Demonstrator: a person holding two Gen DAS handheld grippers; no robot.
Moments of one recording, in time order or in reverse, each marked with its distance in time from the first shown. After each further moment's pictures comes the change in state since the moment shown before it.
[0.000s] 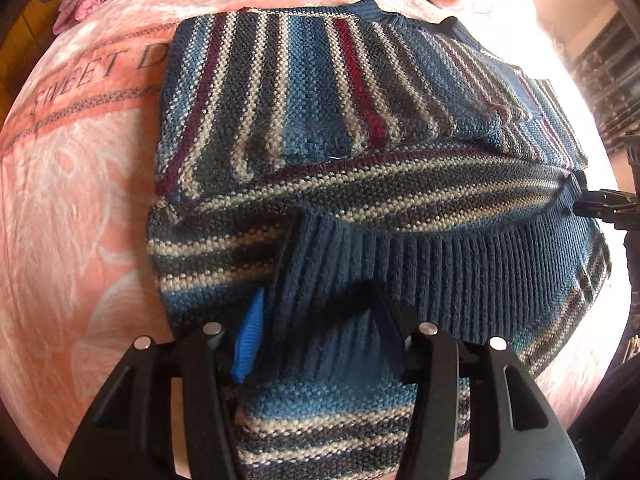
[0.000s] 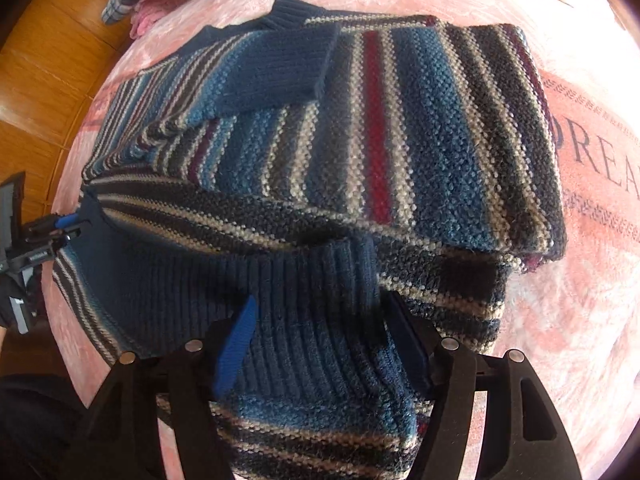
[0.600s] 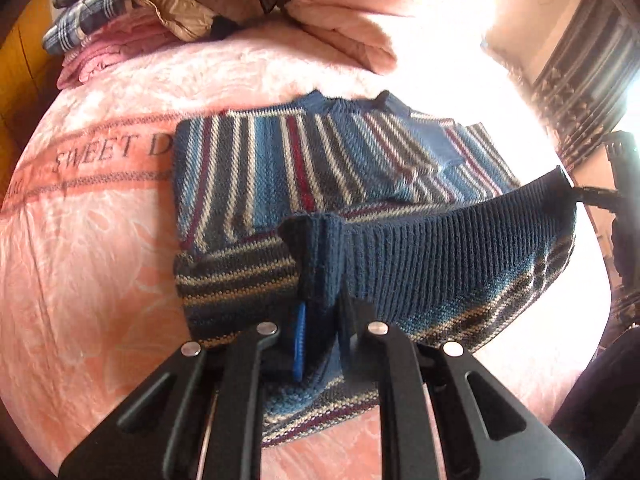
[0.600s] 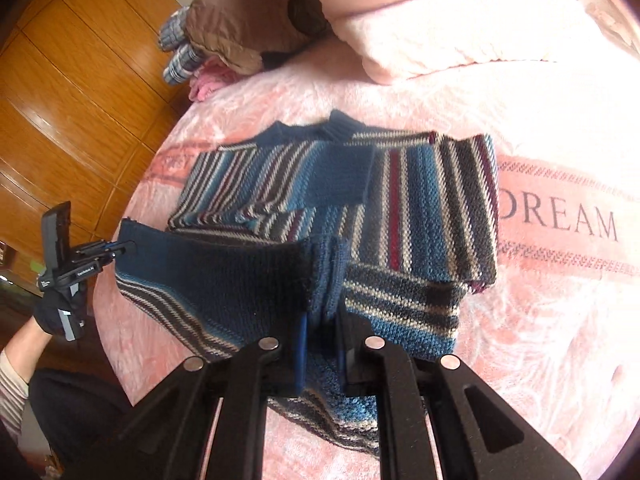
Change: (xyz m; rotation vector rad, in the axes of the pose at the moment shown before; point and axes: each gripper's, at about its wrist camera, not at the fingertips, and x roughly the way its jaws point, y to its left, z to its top) left arm -0.115 -0.015 -0.010 0.023 -0.270 -0.062; right arm -0.145 -0.006 -0.025 0.015 -0.260 0.168
